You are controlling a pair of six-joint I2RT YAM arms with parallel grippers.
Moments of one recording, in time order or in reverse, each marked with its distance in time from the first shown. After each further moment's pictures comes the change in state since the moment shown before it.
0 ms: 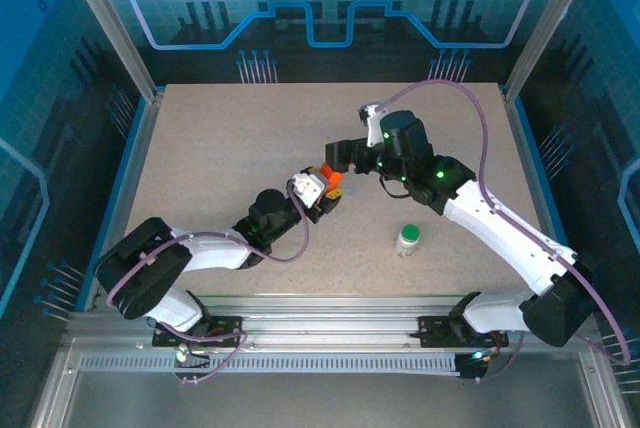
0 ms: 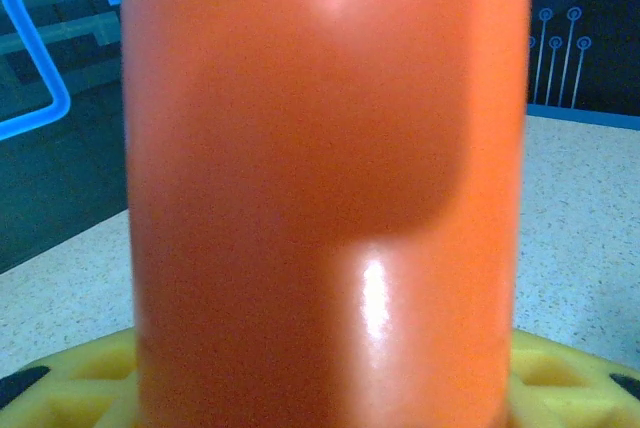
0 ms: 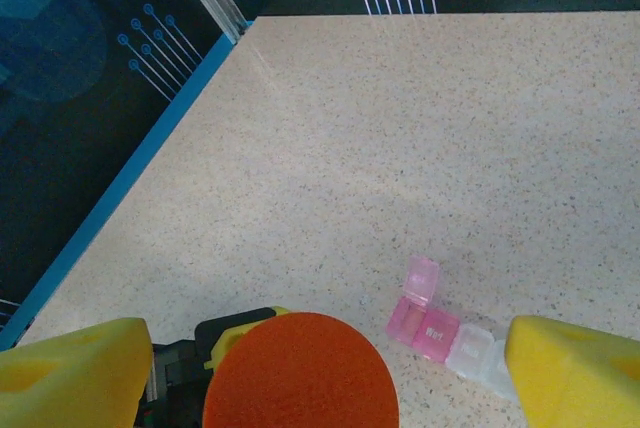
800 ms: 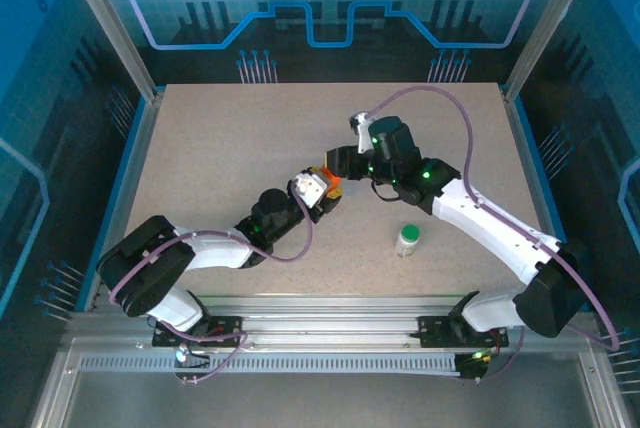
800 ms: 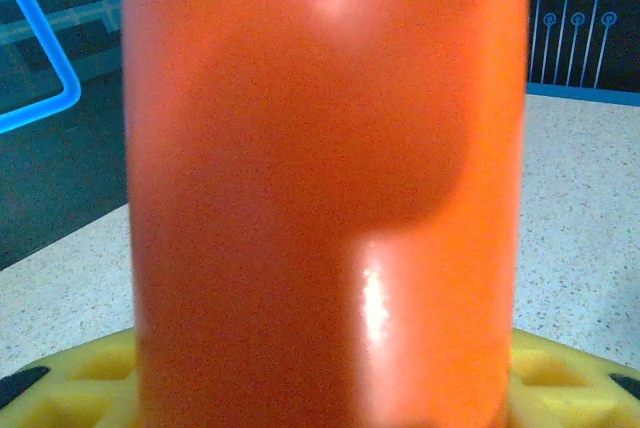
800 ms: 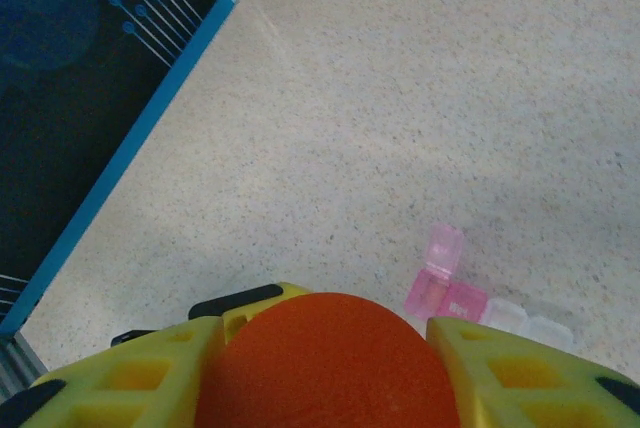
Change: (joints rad) left arm -0.006 0.017 0.010 -0.022 -0.028 0.019; right arm 0.012 0.045 -0.070 0.078 -0.047 0.026
